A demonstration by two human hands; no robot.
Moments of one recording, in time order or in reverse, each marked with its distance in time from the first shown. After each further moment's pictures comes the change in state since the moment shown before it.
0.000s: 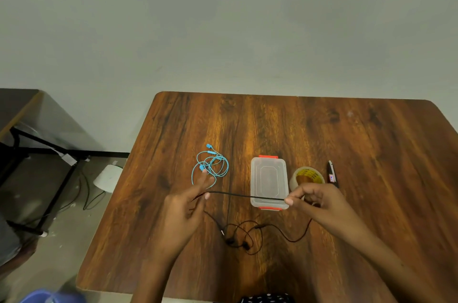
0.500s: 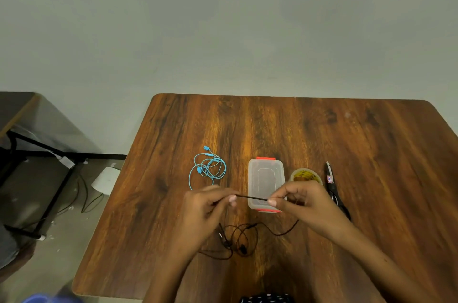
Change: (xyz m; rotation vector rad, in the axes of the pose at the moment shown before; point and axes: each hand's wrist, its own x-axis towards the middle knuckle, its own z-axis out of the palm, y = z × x) left_hand 0.019 0.037 0.021 -0.109 -0.139 0.069; right_hand 0.009 -0.015 0.009 0.037 -0.071 -0.064
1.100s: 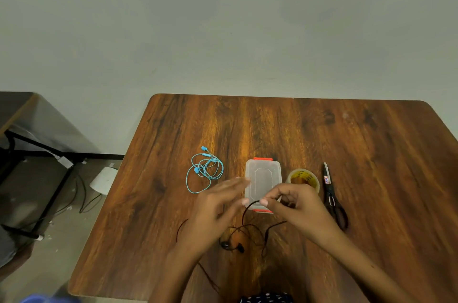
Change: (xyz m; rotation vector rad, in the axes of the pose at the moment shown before) left_hand 0.008 0.002 0.023 0.015 -0.062 0.039; right_hand 0.000 0.008 0.012 -0.024 0.080 -0.016
